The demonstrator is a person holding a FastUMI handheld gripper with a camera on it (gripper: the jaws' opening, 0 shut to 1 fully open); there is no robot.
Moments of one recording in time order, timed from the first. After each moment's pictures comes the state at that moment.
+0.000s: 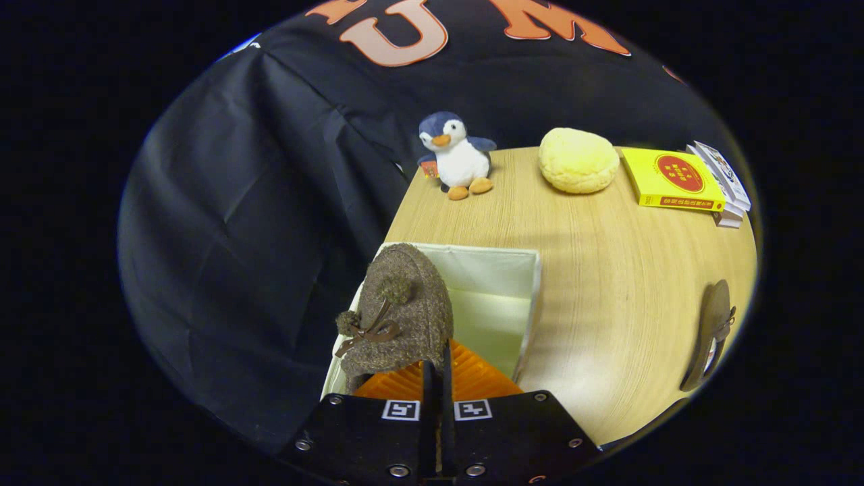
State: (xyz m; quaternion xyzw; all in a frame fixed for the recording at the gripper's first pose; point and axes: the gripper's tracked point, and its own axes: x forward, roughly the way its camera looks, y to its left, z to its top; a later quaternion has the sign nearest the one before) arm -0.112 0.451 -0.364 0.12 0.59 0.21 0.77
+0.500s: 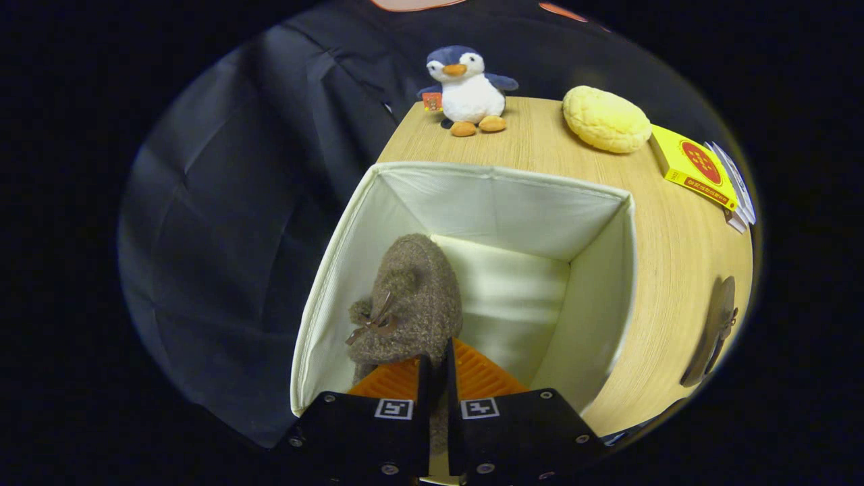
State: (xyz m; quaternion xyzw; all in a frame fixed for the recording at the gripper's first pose) arm -0.151 0.489 -0.415 0.05 0.66 0.22 0.71
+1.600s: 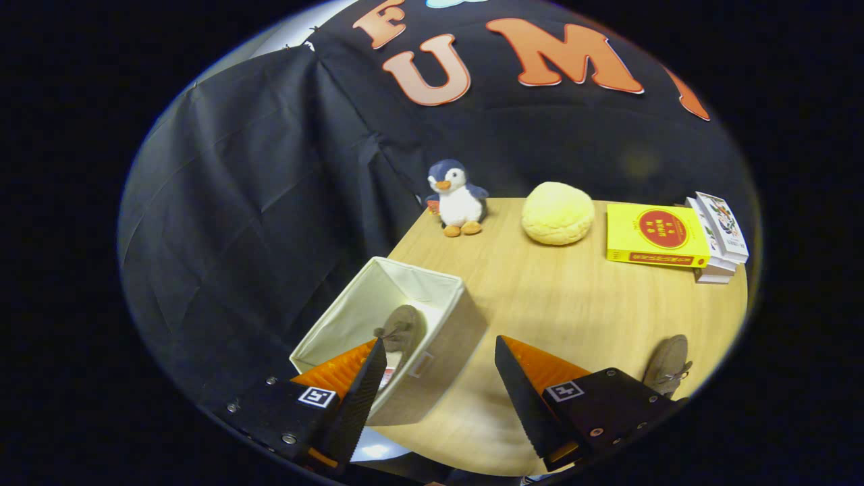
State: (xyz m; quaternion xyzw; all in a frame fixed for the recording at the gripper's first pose) arm -0.096 0.292 -0.314 0.10 0.47 0.28 0.83
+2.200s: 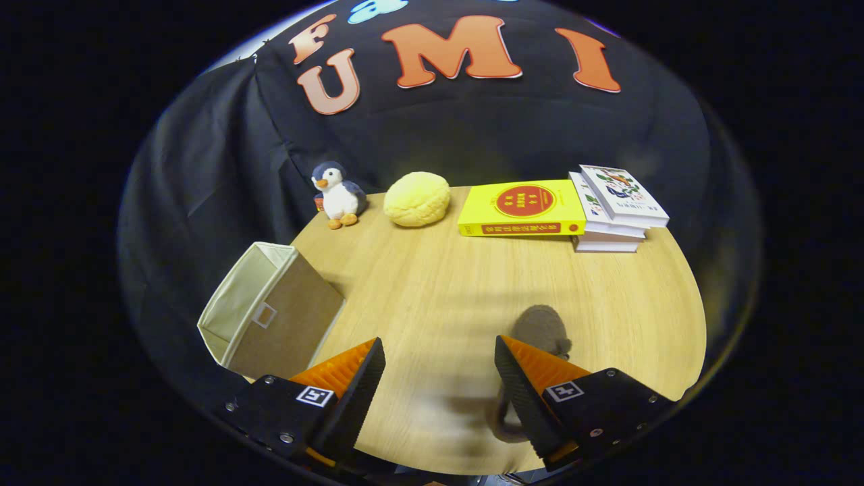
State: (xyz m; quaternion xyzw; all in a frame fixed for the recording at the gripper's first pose) arm -0.111 0.078 -0.387 0.05 0.49 0.13 0.86
